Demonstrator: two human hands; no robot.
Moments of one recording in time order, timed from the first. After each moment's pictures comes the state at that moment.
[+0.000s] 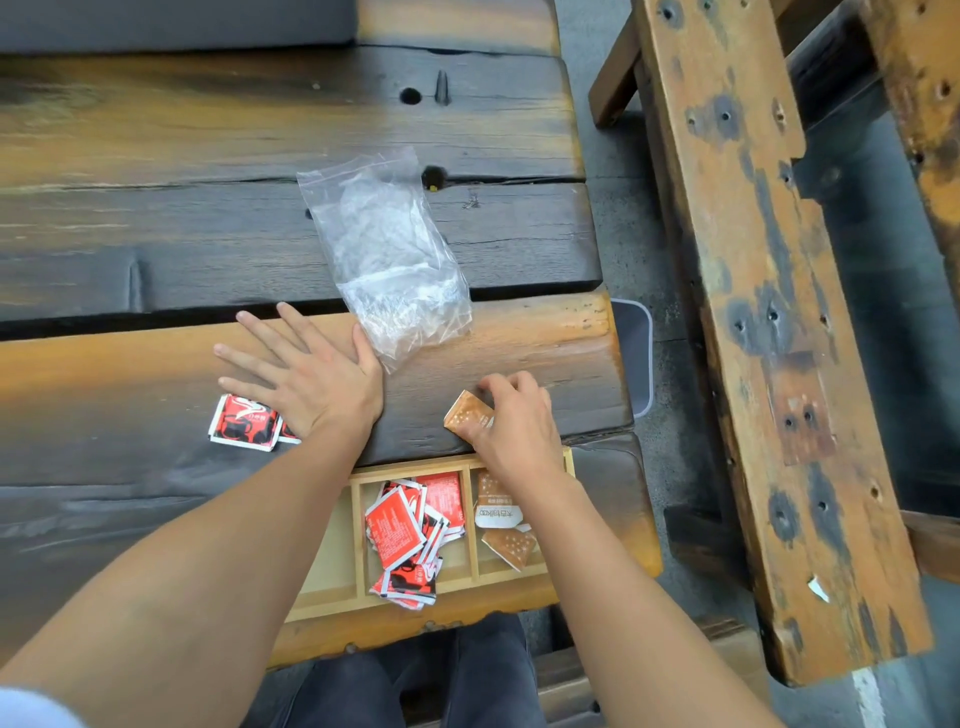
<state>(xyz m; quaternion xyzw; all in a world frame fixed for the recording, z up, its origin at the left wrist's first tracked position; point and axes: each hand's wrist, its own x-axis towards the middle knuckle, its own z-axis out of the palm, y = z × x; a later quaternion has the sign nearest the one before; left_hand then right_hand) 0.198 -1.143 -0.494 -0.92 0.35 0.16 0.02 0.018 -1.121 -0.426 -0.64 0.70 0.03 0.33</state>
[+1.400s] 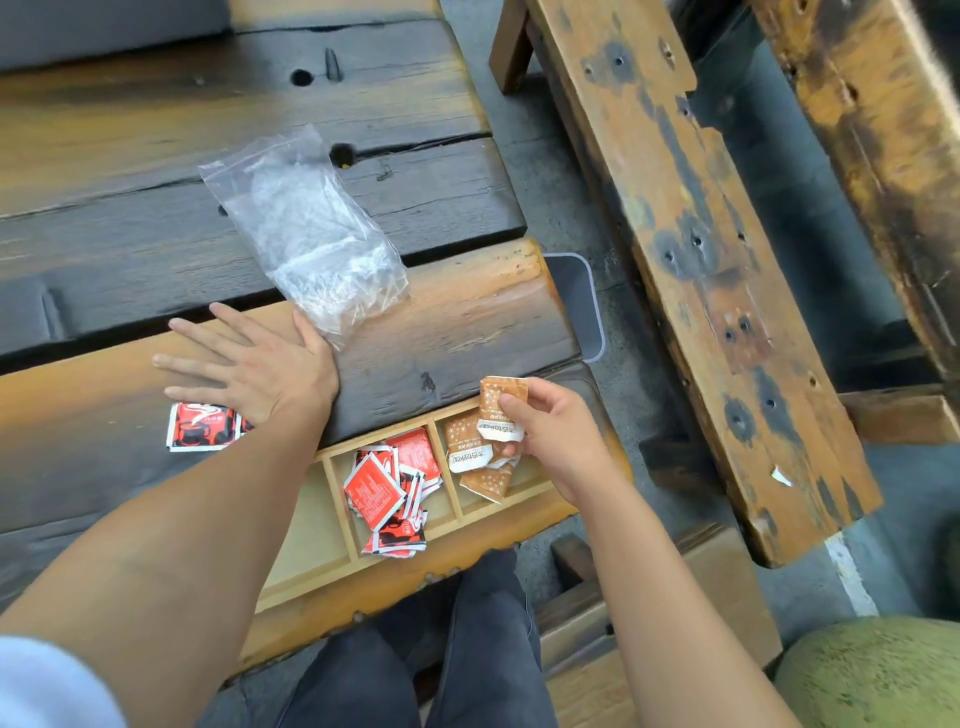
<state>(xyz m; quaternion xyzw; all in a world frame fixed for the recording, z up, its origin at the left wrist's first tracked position) 0.195 -1.142 -0.488 -0.92 0.35 0.17 0.01 -0.041 -1.054 -0.387 -0.25 0.71 -0.28 0.60</state>
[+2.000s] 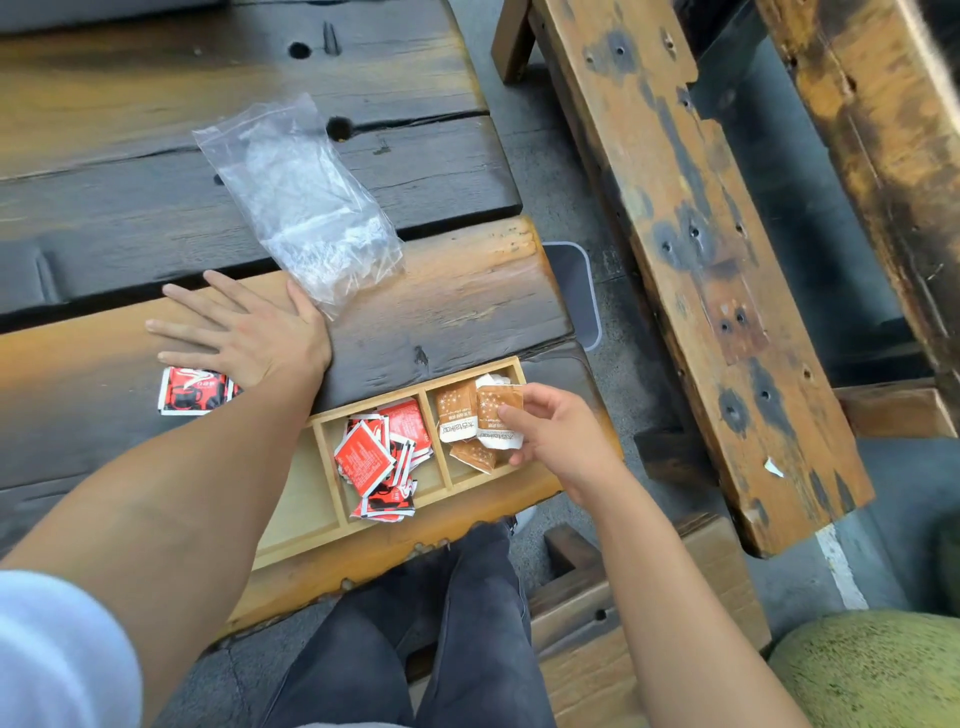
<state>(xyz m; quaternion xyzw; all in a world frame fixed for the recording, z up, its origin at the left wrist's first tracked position) 0.194 -1.141 -0.491 -0.92 0.36 0.15 0.00 -0.057 -1.020 -0.383 -0.30 0.71 -0.22 0.60</state>
